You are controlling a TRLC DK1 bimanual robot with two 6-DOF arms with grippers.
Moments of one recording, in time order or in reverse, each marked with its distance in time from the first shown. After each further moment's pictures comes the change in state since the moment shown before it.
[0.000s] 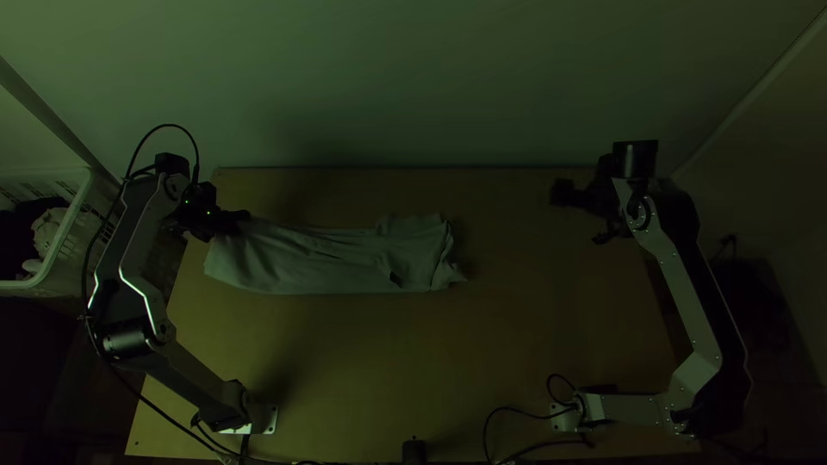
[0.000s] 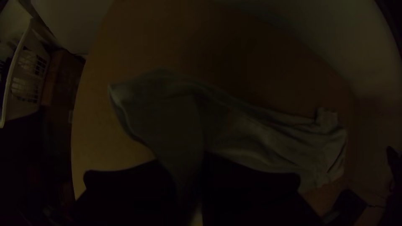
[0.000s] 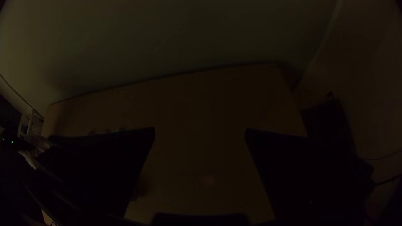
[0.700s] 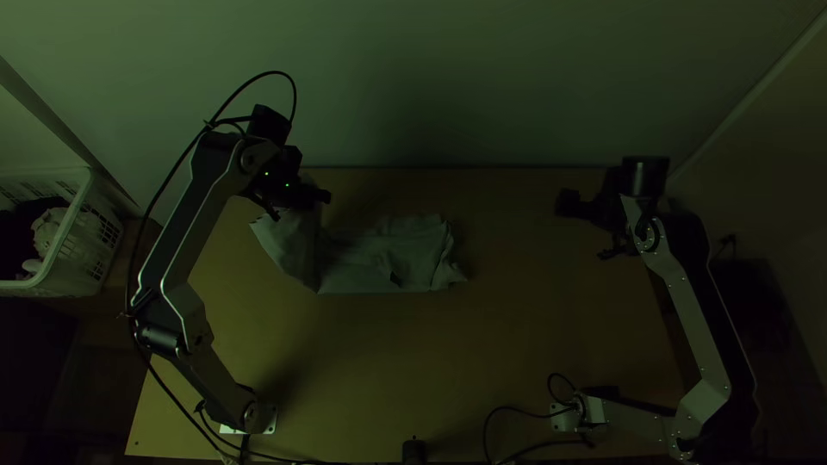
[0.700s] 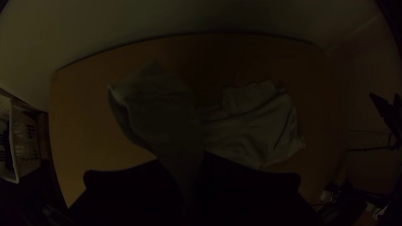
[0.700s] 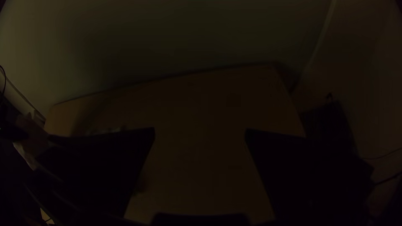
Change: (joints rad) left arm -0.537 0.046 0.446 -0.277 -0.095 -0.209; right arm -0.005 -0.113 -0.110 0.041 0.000 0.000
